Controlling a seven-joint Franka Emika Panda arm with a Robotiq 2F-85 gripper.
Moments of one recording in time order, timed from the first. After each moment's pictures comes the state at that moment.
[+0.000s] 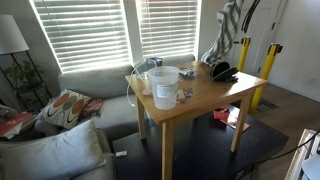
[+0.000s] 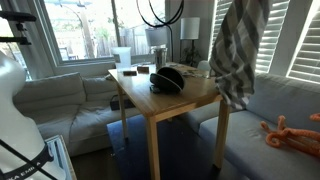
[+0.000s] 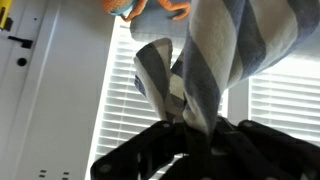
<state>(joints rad) -0.25 -0.25 -0.25 -1.98 -0.06 2.79 -0.17</state>
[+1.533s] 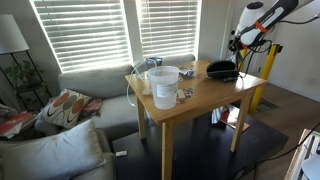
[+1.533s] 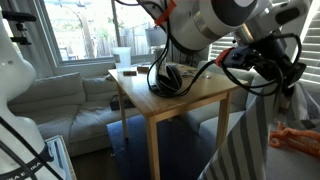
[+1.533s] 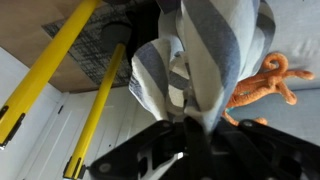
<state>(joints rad) -0.49 0.19 -0.15 -2.04 -0.55 2.80 0.55</state>
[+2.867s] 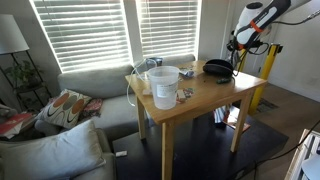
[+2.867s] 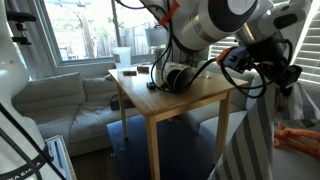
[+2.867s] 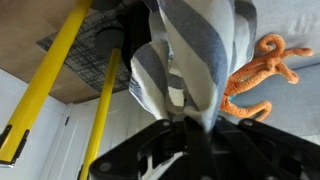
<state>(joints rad) -0.32 0.21 -0.32 -2.03 -0.41 2.83 0.58</state>
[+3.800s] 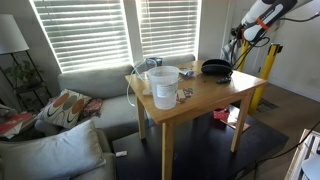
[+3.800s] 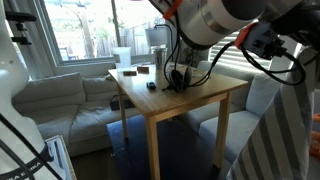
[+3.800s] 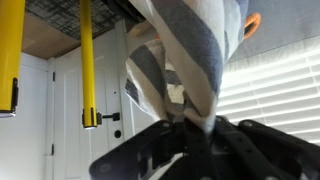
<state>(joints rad) -0.31 0.20 -0.41 -2.00 -0.42 3.16 0.68</state>
